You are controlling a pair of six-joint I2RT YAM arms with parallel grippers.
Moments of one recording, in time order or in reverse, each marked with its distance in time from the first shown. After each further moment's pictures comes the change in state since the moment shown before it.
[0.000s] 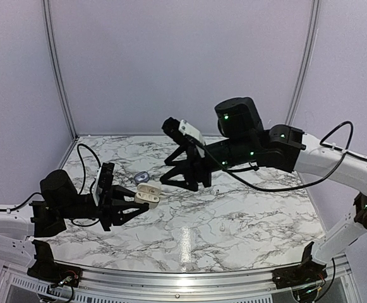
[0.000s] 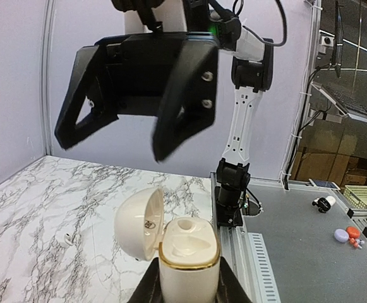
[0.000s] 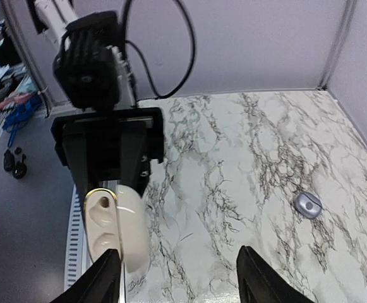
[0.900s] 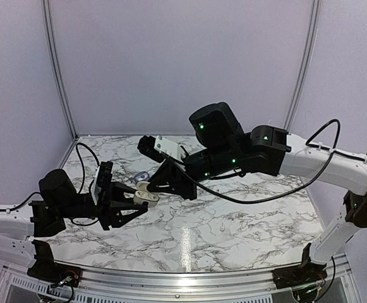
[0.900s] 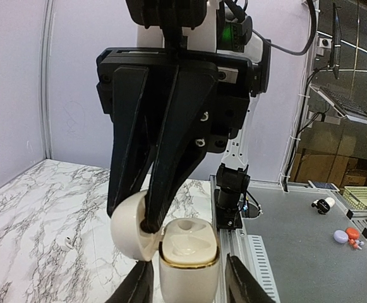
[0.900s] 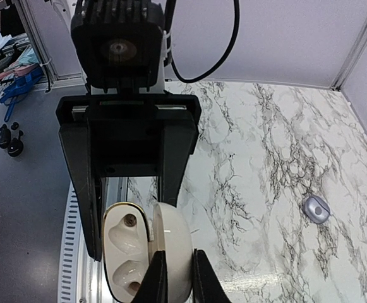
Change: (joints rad) left arm 0.004 -0.005 0.000 0.008 0.006 -0.006; right arm 0.075 0.076 0.081 -0.076 0.063 -0.070
